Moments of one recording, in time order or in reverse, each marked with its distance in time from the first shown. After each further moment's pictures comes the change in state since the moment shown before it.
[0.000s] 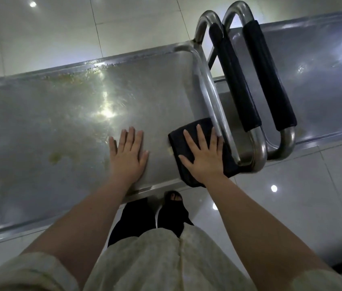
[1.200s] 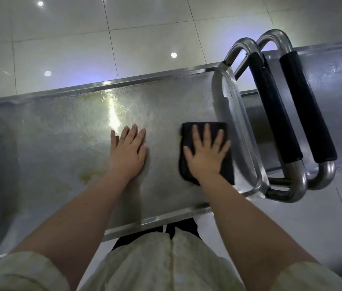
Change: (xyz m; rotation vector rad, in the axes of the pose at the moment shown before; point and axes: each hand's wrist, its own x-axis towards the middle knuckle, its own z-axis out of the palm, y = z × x) left_hand 0.067 -0.089 -0.047 -0.020 0.012 -0.006; right_hand 0.091 -0.099 -0.019 0.022 -0.047 0.257
